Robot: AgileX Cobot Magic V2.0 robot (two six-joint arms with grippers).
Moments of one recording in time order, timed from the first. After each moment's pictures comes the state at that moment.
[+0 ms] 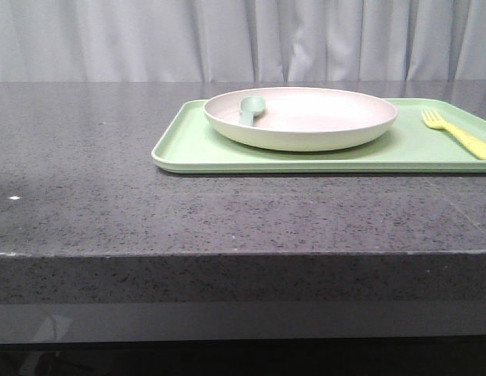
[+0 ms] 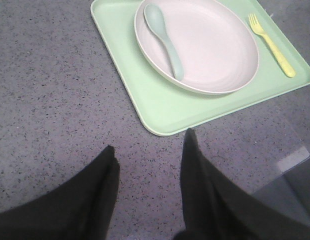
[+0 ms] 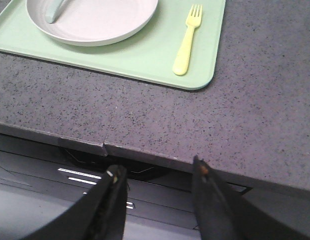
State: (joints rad) left arm -0.14 1.05 -1.09 -0.58 0.94 0.41; right arm 0.21 0.42 -0.88 0.00 1.15 0.05
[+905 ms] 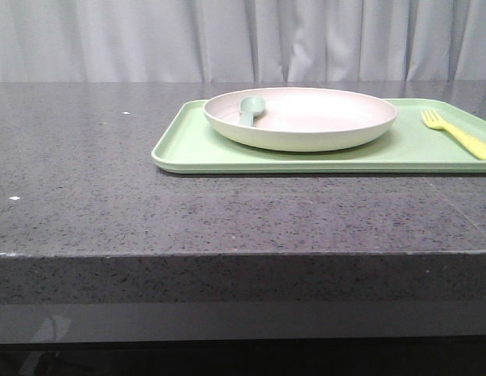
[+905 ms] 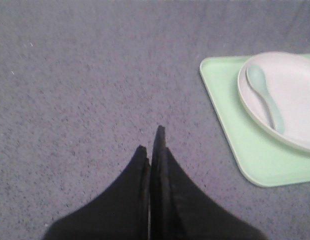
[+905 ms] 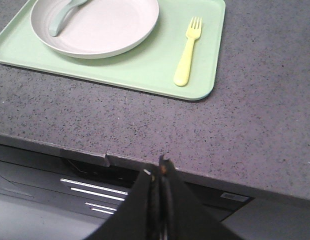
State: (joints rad) left arm -0.14 0.82 -0.92 -0.17 0.65 0.09; right arm 0.21 0.42 -0.88 0.00 1.12 0.05
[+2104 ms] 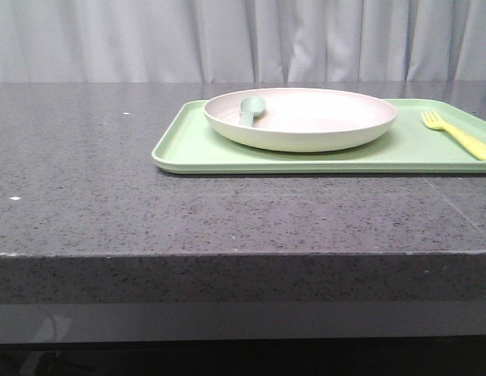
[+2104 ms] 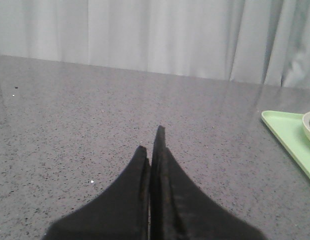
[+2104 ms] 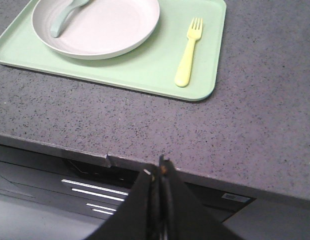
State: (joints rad) left arm 0.00 0.15 -0.16 -0.10 0.12 0.01; right arm 0.21 0.42 -0.88 0.01 1.12 0.06
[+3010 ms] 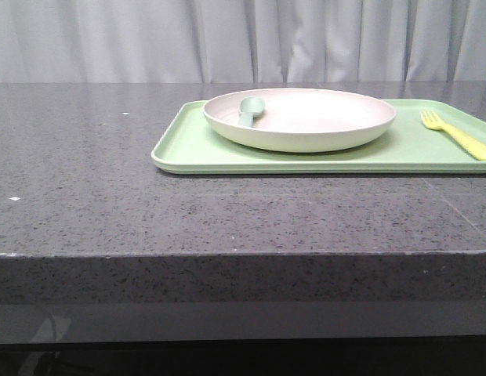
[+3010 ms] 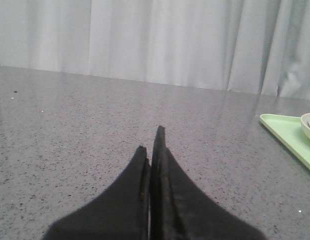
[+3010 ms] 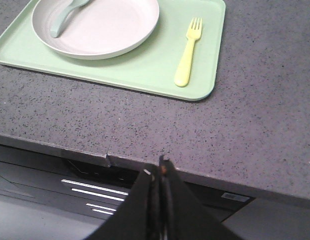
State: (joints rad) left arm -0.03 0.00 0.00 0.00 0.04 -0.09; right arm 0.21 0.42 -0.88 0.01 1.11 0.06
